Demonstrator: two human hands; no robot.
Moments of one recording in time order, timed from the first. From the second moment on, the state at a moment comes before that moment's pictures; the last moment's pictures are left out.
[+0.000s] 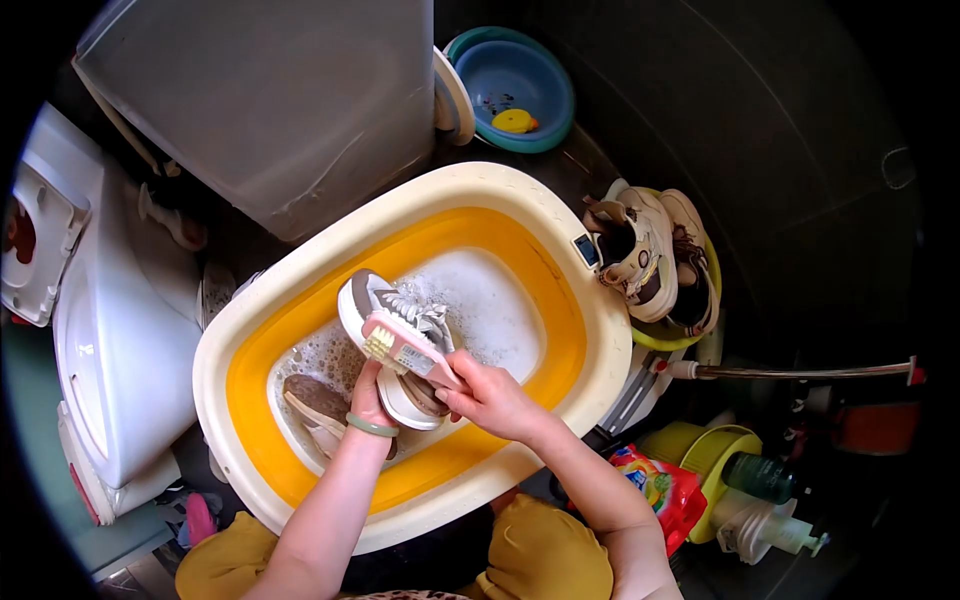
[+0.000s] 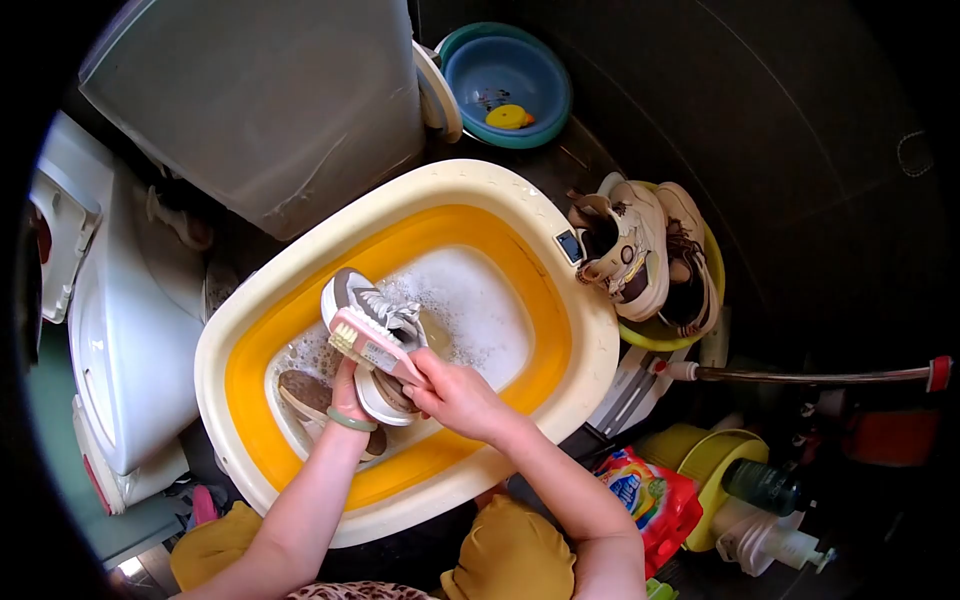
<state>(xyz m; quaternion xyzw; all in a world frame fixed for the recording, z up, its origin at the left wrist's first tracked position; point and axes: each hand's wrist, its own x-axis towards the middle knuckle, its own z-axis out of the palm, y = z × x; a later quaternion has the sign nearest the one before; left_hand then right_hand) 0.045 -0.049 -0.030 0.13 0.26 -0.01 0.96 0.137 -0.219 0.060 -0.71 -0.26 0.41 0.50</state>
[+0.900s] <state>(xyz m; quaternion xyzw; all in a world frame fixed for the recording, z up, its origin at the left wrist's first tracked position) 0.021 0.007 -0.021 0.28 0.31 -0.08 0.90 0.474 -0.246 0.059 -0.98 -0.19 -0.04 0.09</state>
